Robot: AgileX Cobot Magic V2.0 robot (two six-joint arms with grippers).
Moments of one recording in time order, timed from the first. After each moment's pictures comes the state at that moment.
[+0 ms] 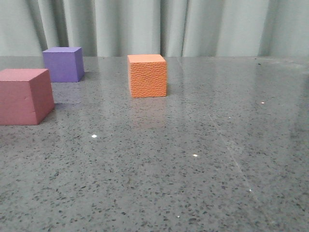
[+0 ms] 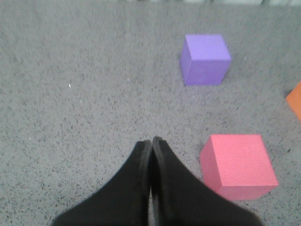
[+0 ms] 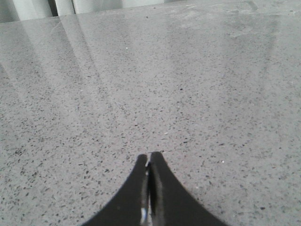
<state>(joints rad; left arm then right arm) -0.09 0.80 -0.87 0.05 0.72 -0.13 0.03 -0.01 0.03 -0.11 0.26 0.26</state>
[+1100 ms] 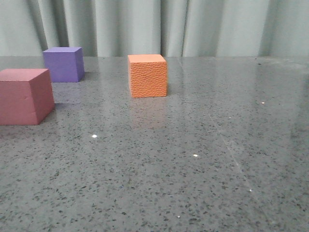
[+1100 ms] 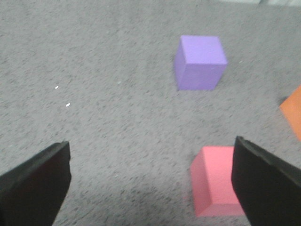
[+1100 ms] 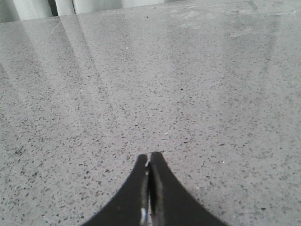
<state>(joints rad) -0.09 0.84 -0.87 -0.03 0.64 -0.11 0.03 -0.01 0.03 -0.11 0.26 0.26</state>
